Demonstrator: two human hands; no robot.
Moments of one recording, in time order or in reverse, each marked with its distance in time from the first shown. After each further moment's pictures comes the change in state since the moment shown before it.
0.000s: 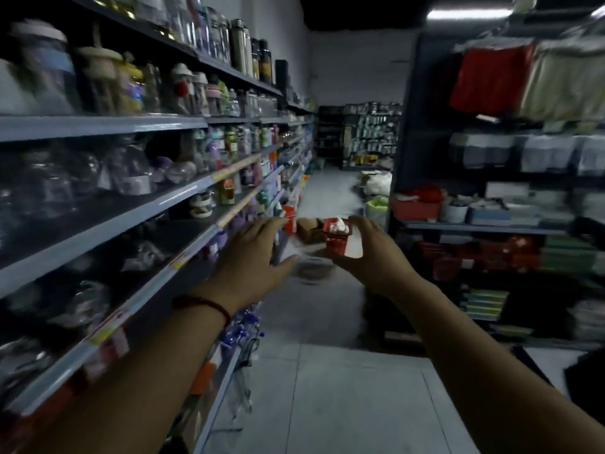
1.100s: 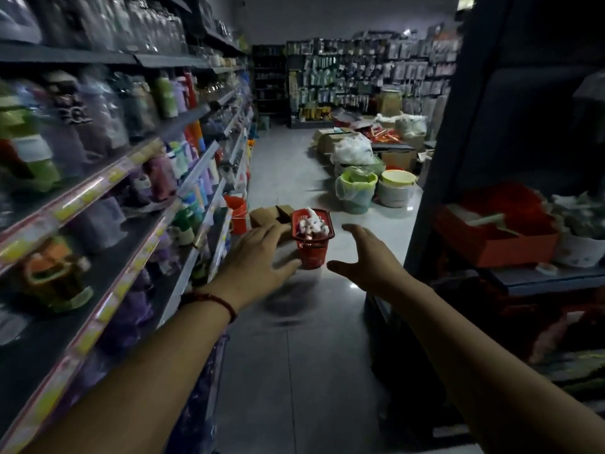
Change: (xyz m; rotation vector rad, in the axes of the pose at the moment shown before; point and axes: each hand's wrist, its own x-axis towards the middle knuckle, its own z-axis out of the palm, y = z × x) left_hand 0.764 -0.392 0.482 -0.092 -0.238 0.211; right_hand 0.744 0.380 0.364 0.039 -0.123 0.332
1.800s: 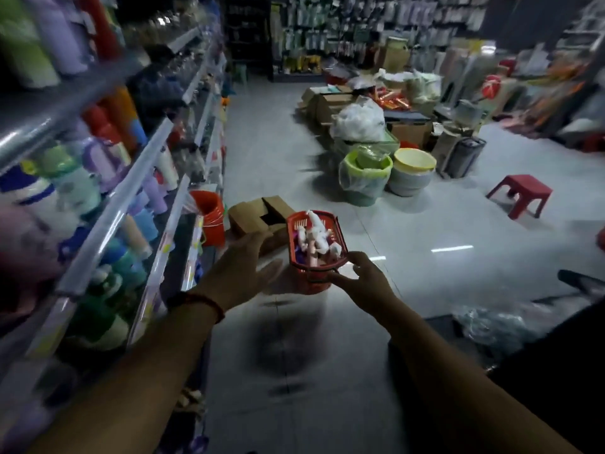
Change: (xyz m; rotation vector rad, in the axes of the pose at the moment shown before) left_hand 0.484 -0.396 0.211 -0.326 -0.190 -0.102; right_hand 0.574 0.129 0.204 0.430 -0.029 0.402
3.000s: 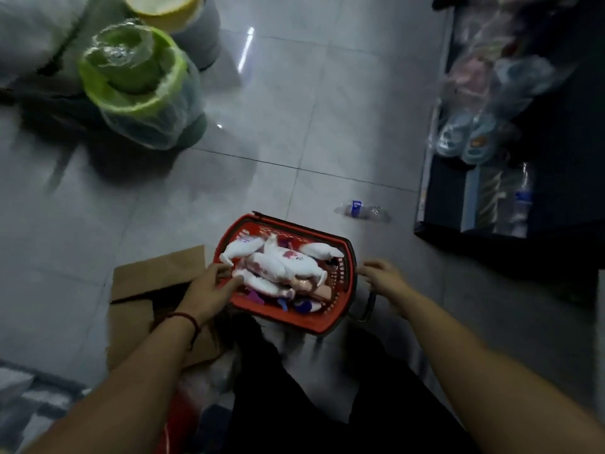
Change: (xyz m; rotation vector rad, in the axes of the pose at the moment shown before) left_hand 0.846 -0.366 0.299 0.041 -1.111 -0.060; right_hand 0.655 0.235 0.109 0.793 0.803 1.221
